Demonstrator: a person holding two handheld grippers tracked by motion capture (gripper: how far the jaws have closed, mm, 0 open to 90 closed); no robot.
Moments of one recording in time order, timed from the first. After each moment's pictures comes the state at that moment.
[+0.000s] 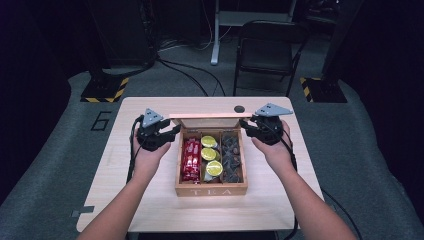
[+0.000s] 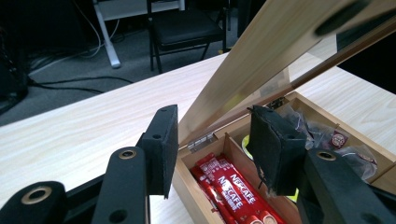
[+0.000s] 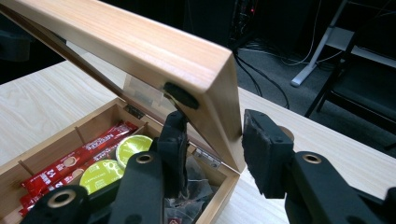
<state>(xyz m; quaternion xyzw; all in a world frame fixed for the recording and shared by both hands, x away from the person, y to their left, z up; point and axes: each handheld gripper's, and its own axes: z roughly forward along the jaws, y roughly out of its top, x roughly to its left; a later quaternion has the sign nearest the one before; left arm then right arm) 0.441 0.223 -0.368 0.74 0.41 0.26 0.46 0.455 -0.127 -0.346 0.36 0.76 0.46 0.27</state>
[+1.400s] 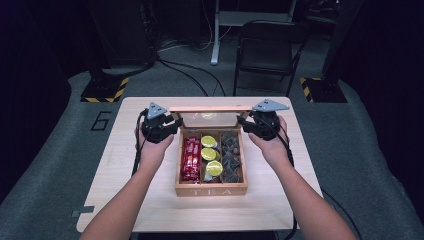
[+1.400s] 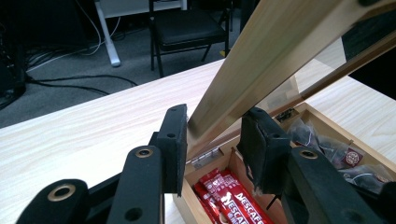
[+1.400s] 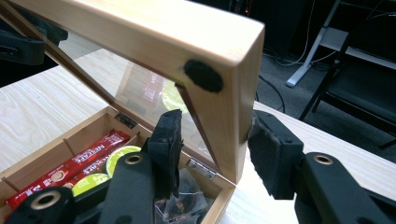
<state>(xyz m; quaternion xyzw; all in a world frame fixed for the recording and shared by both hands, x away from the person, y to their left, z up) 0.464 0.215 -0.366 0.73 0.42 0.26 0.47 0.467 -0.120 -0.344 0.37 0.76 0.46 0.27</state>
